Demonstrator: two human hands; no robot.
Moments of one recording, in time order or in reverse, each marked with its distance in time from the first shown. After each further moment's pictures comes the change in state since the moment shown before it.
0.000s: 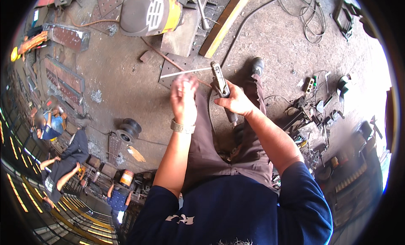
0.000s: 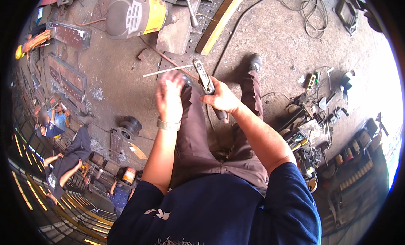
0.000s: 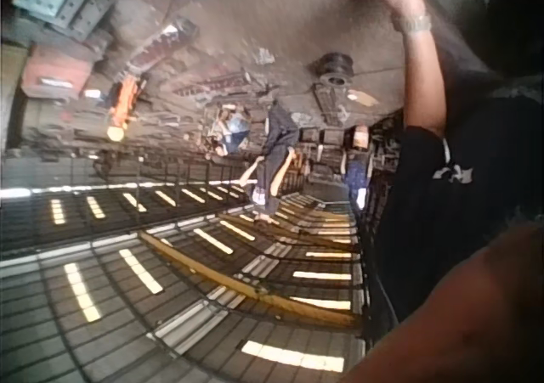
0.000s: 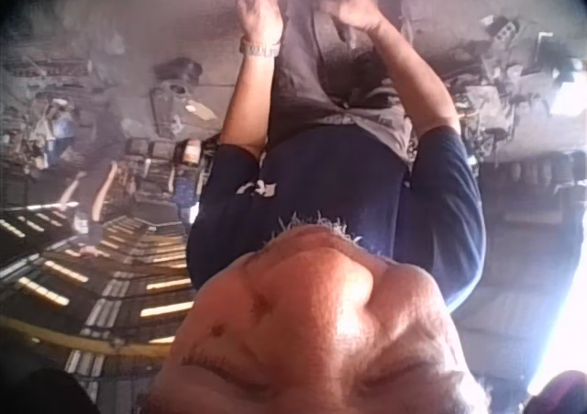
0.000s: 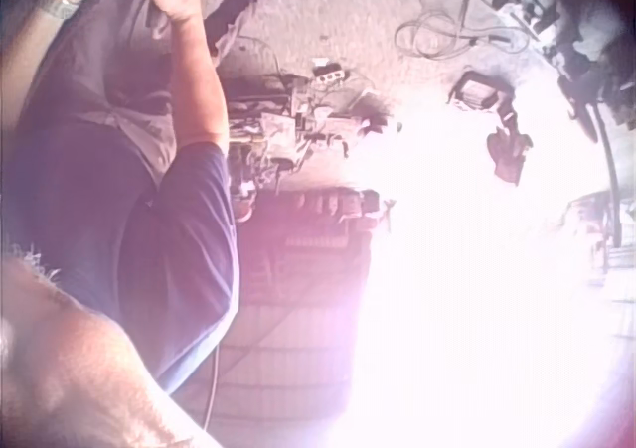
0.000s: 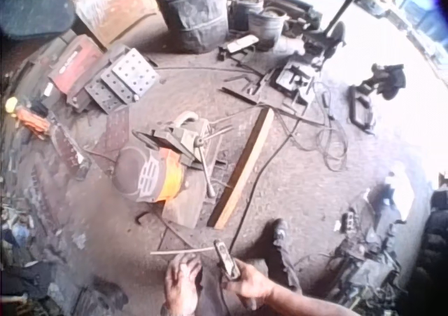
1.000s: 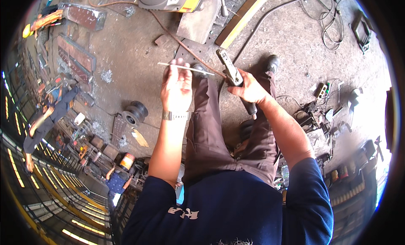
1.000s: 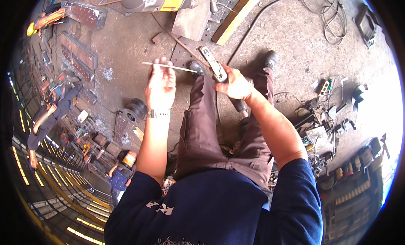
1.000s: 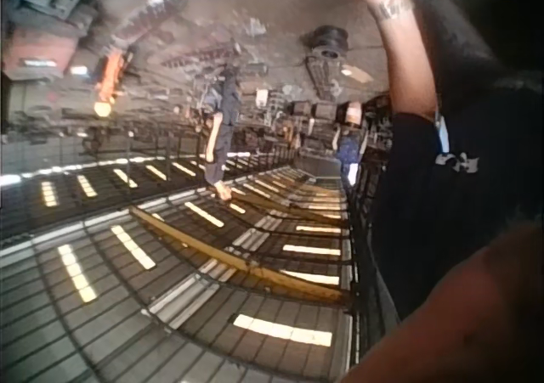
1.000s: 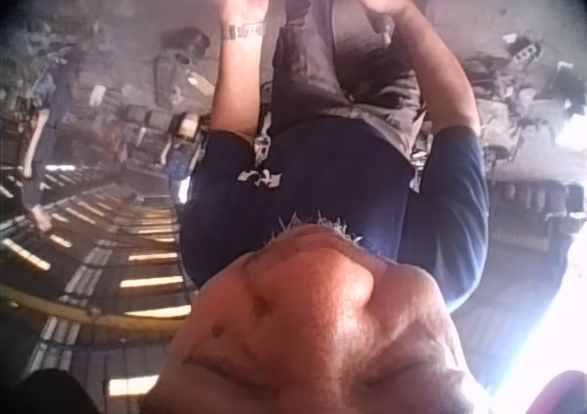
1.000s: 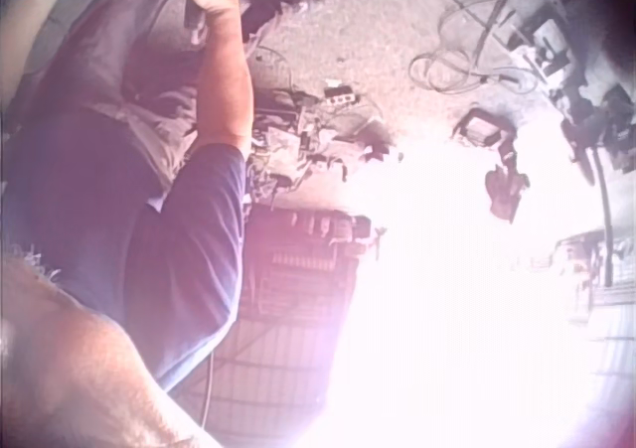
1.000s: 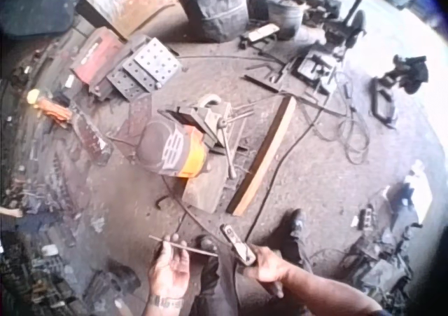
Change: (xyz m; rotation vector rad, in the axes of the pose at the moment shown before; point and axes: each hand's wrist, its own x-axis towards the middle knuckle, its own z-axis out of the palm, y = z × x) left_hand 0.002 0.044 -0.034 -0.413 0.219 -0.111; right_hand 0.011 0.014 -0.010 -0.191 -0.157 -0.050
